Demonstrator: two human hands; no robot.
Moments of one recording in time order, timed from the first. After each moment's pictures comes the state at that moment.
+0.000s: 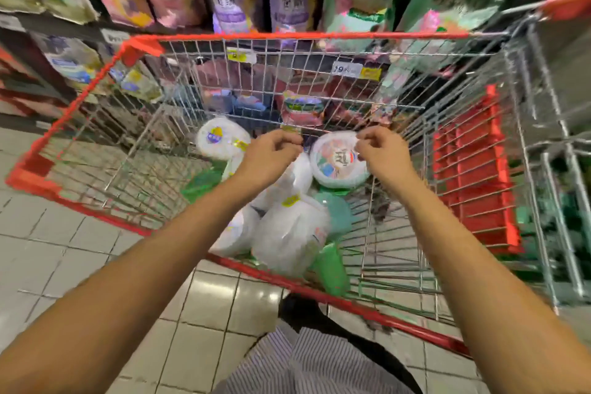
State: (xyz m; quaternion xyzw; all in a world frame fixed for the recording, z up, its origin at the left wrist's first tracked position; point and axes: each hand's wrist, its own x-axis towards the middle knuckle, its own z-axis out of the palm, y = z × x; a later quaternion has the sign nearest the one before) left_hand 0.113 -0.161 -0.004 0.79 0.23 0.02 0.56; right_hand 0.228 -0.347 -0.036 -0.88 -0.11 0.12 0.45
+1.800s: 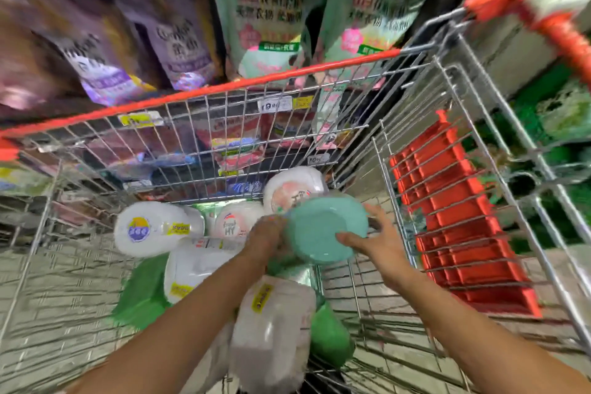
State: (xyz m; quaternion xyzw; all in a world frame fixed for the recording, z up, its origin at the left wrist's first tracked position) left_hand 0.225 -0.186 -0.093 0.61 0.34 -0.25 0.67; right_hand 0.226 -0.389 -0.113 -0.74 0.17 0.13 0.64
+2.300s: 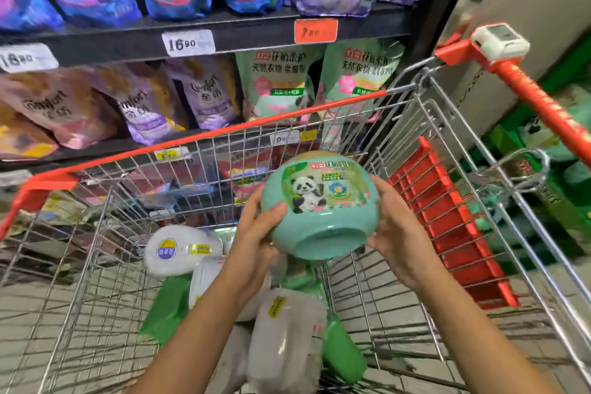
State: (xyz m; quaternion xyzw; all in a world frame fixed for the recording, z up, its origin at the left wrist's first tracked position) left_hand 0.183 -0.161 0.007 0.48 0.14 -0.08 0.87; right_hand 0.214 -0.374 0.012 -0.57 0.03 0.17 0.80
